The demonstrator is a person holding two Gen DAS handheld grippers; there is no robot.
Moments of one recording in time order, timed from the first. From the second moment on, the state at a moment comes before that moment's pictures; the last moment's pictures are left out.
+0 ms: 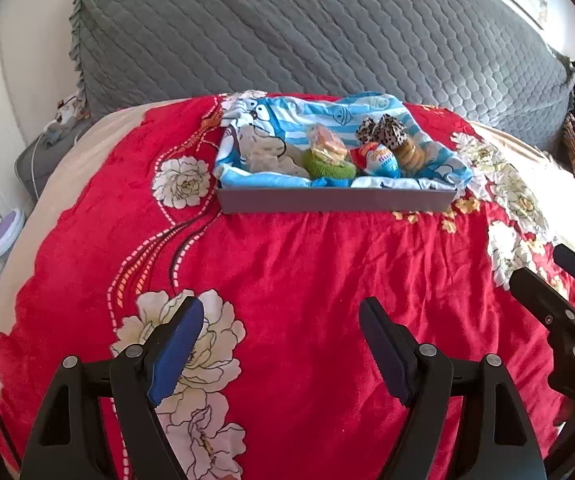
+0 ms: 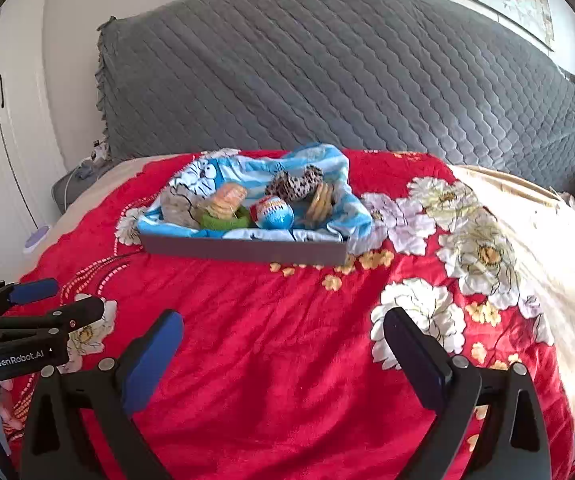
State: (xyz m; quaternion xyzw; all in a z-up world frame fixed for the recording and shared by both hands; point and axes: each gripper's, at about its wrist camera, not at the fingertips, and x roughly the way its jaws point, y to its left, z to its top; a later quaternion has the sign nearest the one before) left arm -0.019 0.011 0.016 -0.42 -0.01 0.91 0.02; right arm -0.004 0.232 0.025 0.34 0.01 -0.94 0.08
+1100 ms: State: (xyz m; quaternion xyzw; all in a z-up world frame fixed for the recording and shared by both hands) left arm -0.035 0.007 -0.038 -0.43 -0.02 0.90 0.02; right arm -0.009 0.234 -0.037 0.37 0.02 -0.93 0.06
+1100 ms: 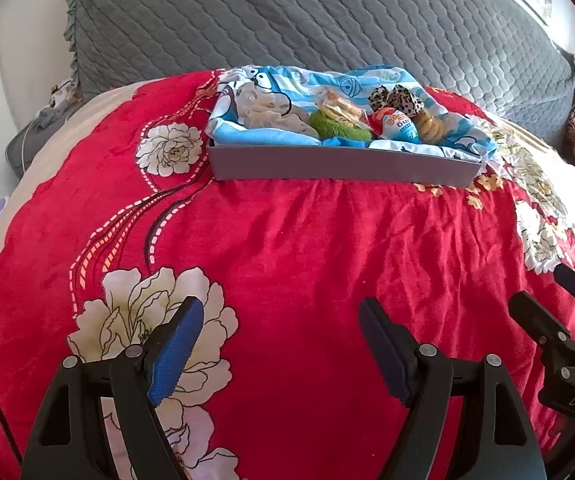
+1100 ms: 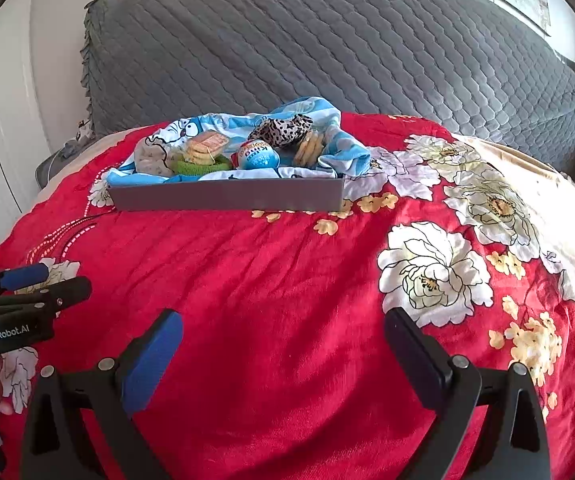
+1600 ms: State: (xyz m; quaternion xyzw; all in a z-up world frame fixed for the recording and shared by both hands) left arm -0.037 0.007 -0.046 -0.43 -0.02 0.90 0.03; right arm -0.010 0.233 -0.045 0.37 0.02 -0.93 0.06
